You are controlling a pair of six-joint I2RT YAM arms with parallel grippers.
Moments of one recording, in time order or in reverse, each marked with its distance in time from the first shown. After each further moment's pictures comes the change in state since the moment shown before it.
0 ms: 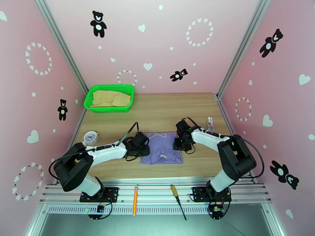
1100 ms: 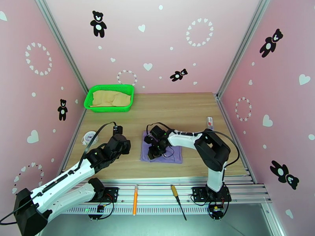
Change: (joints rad) left arm 0.082 -0.652 -0.117 -0.238 -0.333 0.200; right arm 0.402 0.204 0.153 0.149 -0.338 -0.137
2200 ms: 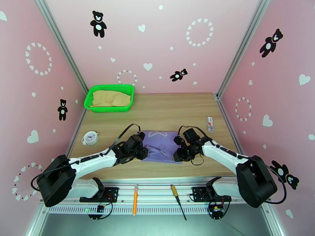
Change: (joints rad) left arm -0.084 0.375 -0.034 0.346 0.347 0.117; right arm -0.399 -0.573 -0.426 -0.154 -0.018 -0.068
